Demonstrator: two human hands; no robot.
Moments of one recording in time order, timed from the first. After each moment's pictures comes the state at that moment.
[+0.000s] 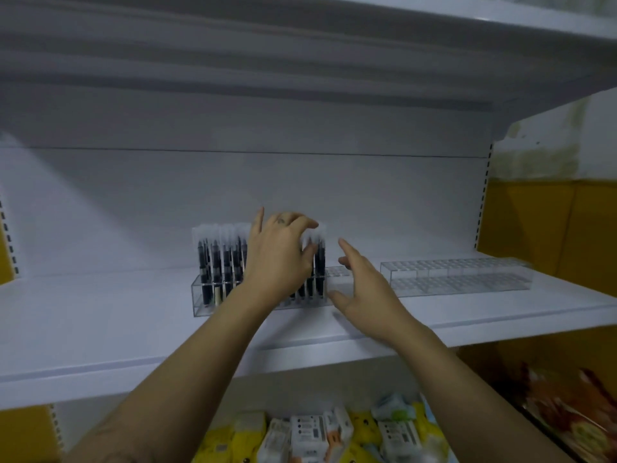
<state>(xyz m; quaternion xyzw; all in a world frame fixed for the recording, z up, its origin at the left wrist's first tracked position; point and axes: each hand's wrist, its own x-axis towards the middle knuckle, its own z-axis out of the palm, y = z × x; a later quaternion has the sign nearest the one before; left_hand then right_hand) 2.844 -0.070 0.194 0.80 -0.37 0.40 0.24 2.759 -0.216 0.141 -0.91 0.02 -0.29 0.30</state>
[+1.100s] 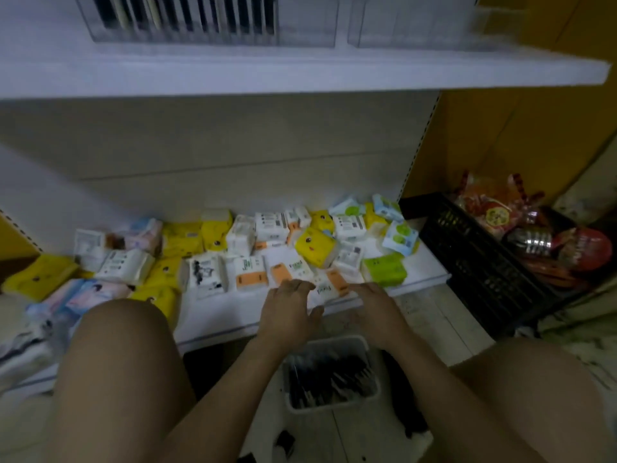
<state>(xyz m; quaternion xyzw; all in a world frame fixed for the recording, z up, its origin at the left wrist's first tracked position) 2.677 -0.054 -0.208 0.89 -0.40 -0.06 0.20 2.570 -0.218 -0.210 -0.95 0.22 0.01 0.24</state>
